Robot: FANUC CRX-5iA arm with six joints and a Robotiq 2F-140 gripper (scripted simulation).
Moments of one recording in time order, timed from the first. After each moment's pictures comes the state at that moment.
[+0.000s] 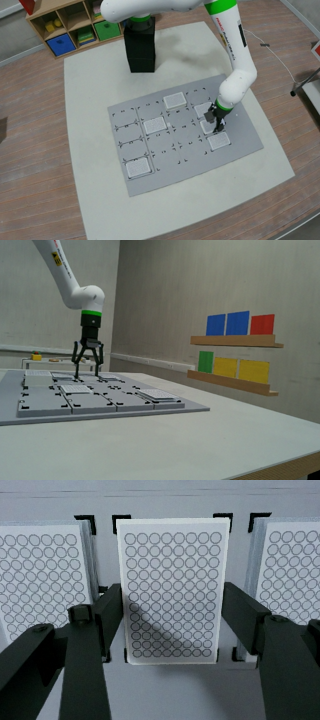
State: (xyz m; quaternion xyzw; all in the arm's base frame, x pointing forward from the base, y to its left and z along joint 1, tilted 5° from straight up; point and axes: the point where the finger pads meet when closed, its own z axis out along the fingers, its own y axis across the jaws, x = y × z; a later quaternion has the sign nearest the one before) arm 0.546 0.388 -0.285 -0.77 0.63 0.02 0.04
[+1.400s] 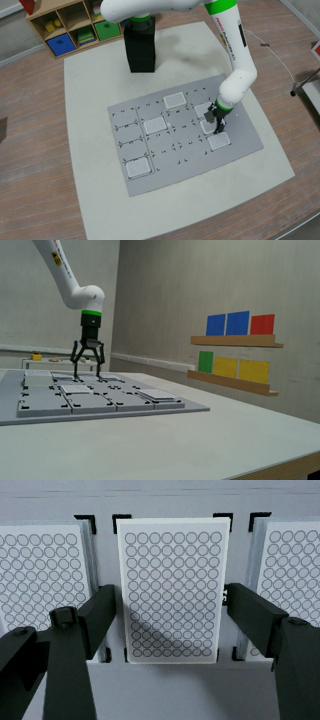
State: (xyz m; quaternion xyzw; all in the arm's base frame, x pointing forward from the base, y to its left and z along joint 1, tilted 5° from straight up) arm 0.546 0.388 -0.284 -0.77 0.63 0.02 0.04
